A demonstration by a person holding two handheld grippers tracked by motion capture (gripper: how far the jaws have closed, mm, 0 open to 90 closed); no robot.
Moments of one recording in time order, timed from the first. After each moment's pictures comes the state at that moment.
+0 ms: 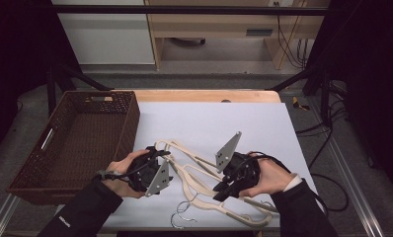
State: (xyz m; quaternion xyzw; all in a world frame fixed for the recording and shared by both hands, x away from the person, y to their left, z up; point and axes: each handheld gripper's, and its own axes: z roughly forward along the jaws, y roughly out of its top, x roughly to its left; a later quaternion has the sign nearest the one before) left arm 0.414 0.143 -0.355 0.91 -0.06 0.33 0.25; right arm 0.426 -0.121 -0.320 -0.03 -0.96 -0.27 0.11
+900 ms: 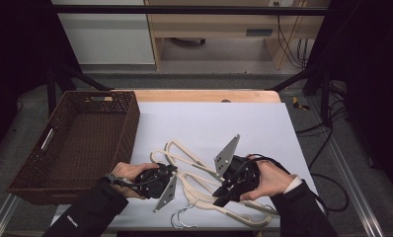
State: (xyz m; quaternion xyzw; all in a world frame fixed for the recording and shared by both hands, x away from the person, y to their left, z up) left arm 0.404 0.129 -0.378 0.89 -0.16 0.38 0.19; right arm 0.421 -0.119 -0.322 -0.01 -0.95 -0.27 0.13
